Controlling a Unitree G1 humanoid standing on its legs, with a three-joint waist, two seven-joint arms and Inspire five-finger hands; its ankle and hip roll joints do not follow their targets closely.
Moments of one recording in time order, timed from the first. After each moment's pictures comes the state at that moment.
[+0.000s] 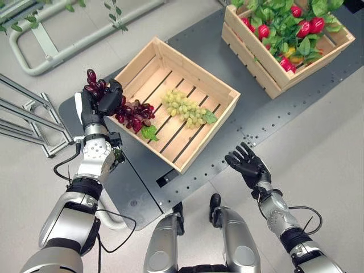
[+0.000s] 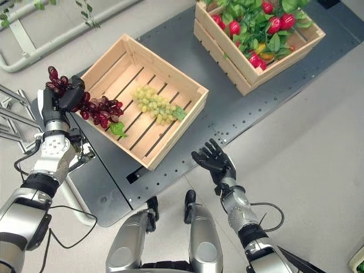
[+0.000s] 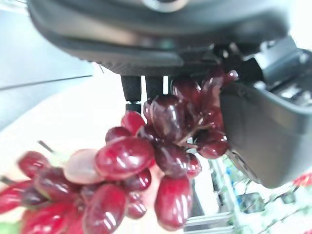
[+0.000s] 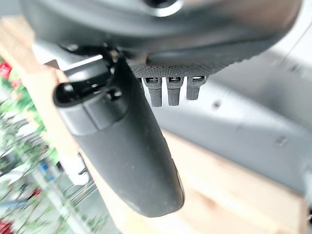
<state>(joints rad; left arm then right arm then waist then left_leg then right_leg) -0.71 0.64 -0.25 0.82 -0.57 -0.31 0.37 -0.32 -0.31 0.29 0.66 0.98 -0.24 0.14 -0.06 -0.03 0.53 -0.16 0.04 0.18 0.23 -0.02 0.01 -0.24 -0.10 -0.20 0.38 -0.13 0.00</state>
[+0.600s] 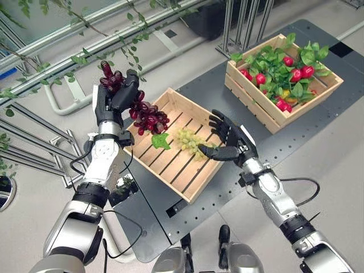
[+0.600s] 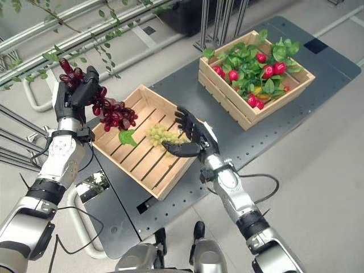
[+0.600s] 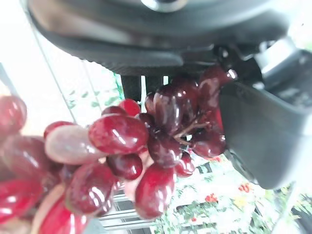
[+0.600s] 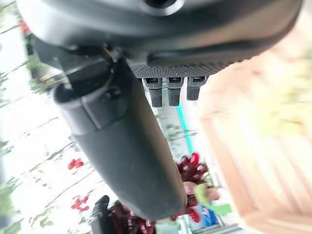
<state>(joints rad) -0.64 0.60 -0.27 0.56 -0.59 -0.32 0.24 -0.43 -0.40 0.42 0.30 0.51 -0.26 0.03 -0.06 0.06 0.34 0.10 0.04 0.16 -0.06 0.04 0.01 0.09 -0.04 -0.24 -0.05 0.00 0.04</state>
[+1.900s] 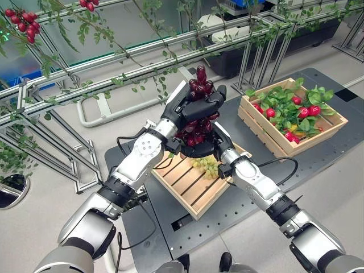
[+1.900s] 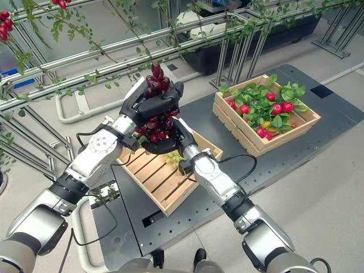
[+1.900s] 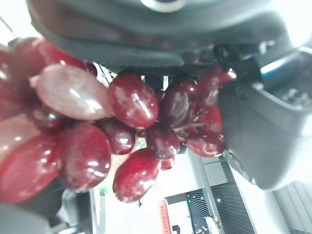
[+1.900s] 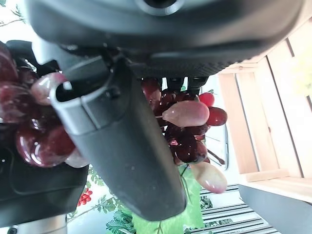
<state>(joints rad) -0.72 0.51 -0.51 0.24 -0.56 -0.14 -0.02 -0.61 -0.34 0.60 0.32 0.58 -0.02 -0.09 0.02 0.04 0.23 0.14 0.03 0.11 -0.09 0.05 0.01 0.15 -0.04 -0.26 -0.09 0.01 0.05</state>
